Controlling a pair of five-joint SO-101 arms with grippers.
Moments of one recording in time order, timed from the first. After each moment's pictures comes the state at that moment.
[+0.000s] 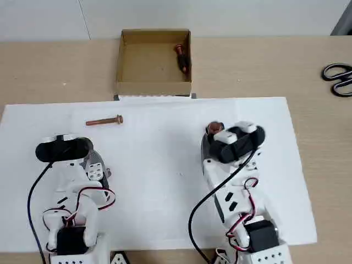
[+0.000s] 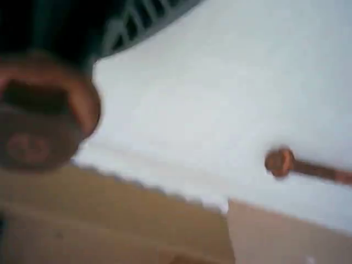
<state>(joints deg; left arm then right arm) -7.3 -103.5 87.9 57.8 9.9 -19.1 -91.7 77.4 39.2 -2.2</state>
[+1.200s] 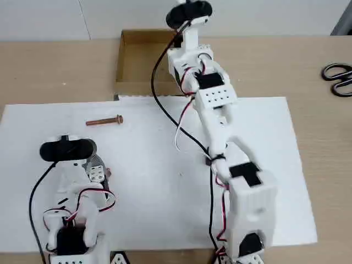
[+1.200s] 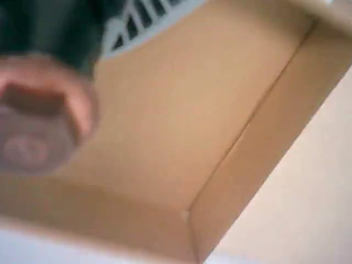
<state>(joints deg) -7.3 -103.5 87.9 60.5 7.3 -19.3 29.9 -25.6 28.4 -4.3</state>
